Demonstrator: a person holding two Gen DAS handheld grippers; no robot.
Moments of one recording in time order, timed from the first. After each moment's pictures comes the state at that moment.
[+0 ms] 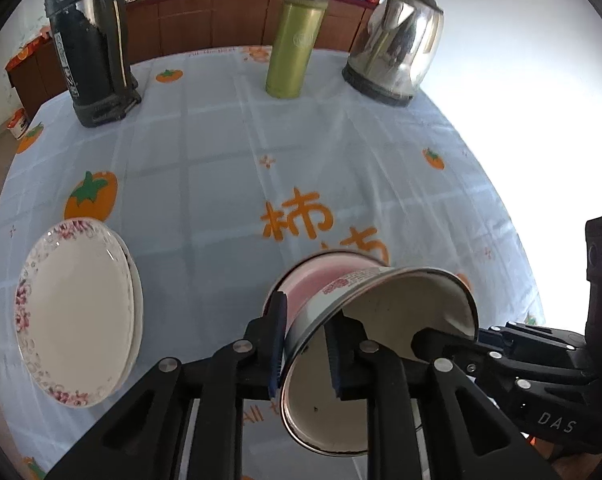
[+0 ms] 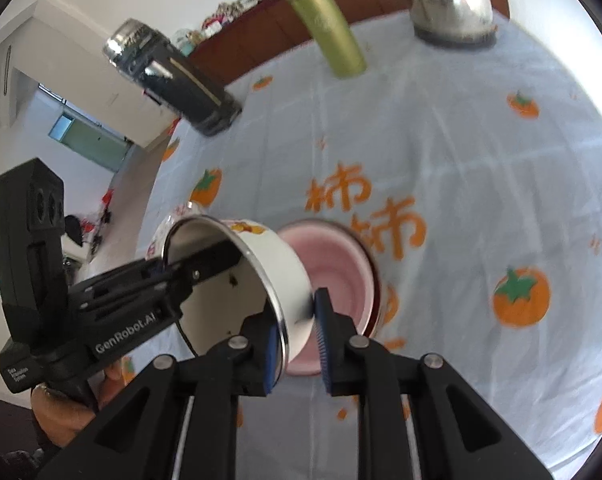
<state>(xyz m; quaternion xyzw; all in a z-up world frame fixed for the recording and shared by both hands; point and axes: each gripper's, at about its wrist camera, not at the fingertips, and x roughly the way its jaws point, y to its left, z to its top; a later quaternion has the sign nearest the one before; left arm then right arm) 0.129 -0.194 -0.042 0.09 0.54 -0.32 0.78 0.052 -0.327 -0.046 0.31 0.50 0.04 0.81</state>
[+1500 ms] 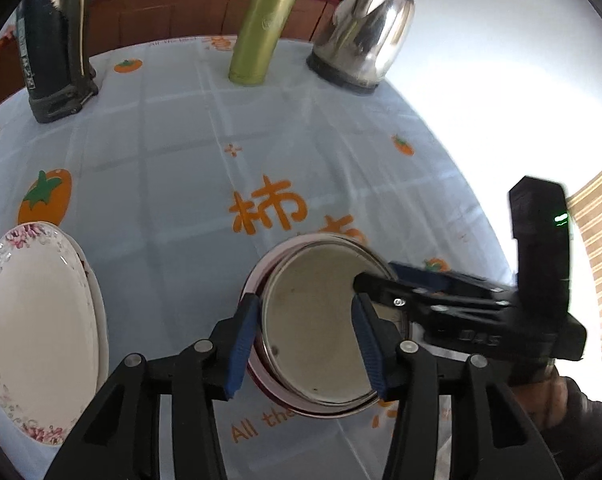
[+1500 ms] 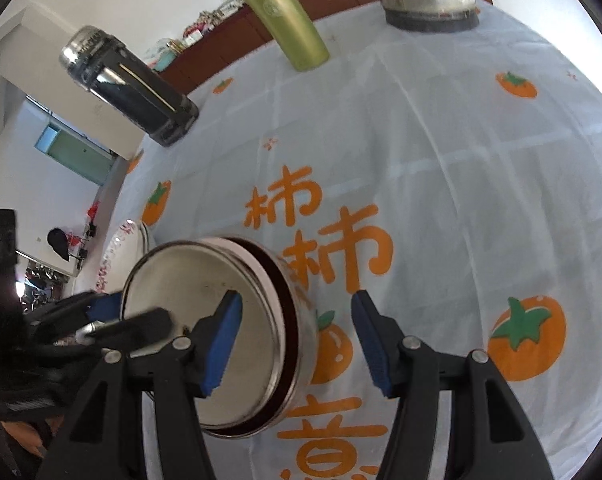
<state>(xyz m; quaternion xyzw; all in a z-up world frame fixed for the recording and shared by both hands) 0.141 -0.182 -0.057 0.06 0.53 -0.40 0.74 0.082 -0.356 -0.104 0.29 0.49 0.00 0.82</state>
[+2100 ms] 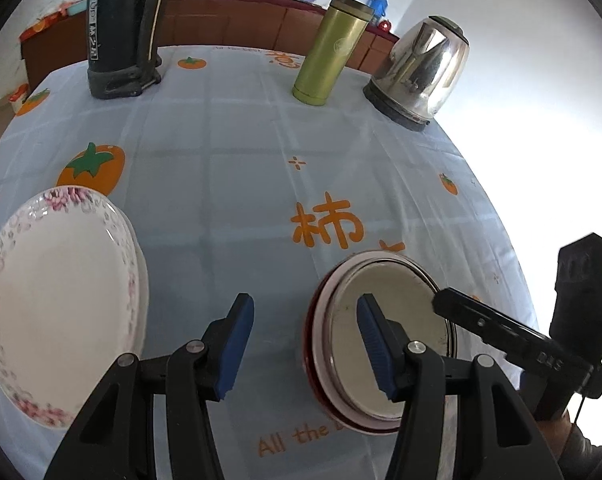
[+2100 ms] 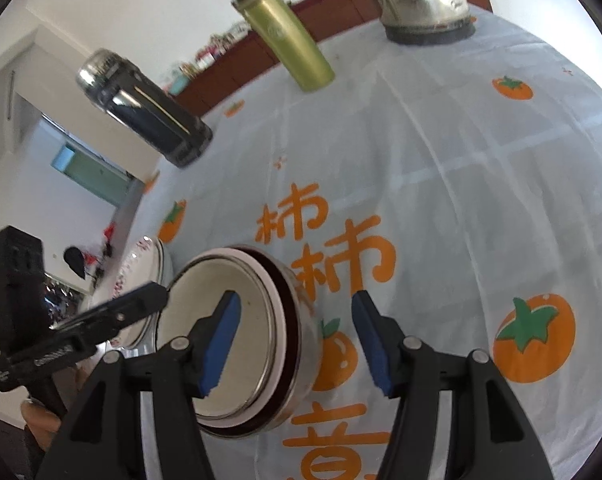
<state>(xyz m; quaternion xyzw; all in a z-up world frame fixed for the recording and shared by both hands) 0.150 -0.157 -0.073 0.01 0.51 -0.32 0.80 0.054 -0.363 -0.100 0.32 0.41 0.01 0.85</state>
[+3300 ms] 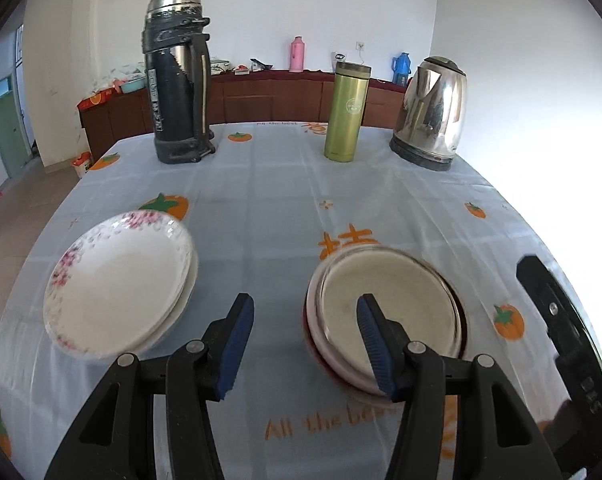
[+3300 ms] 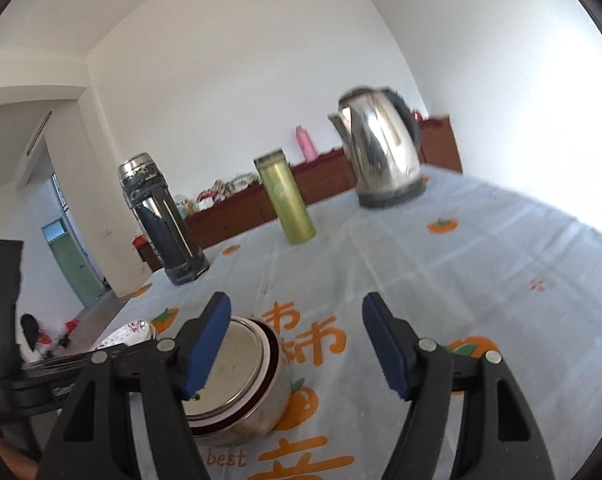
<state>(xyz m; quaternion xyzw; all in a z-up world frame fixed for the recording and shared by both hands) 0.061 -0.141 -0.059 0.06 0.37 -0.23 0.90 -0.040 -0.319 -0.072 0.20 0.13 -0.13 0.96</state>
